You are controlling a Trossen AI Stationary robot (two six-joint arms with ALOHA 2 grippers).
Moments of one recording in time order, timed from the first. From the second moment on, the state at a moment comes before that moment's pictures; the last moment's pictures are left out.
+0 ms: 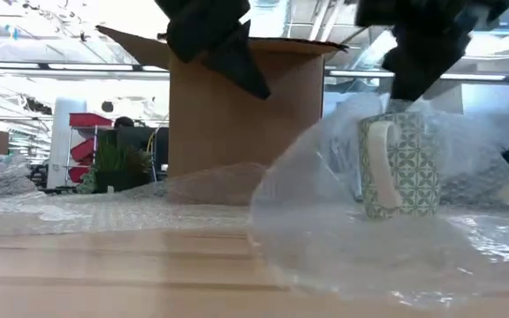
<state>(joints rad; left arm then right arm) -0.40 1.81 1.35 -0.51 -0.74 -0.13 0.39 1.49 1.11 -0.77 0.29 0.56</state>
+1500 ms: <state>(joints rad) -0.41 1.80 1.34 -0.46 -0.68 -0.12 0.53 1.28 1.06 -0.78 0.49 0.62</state>
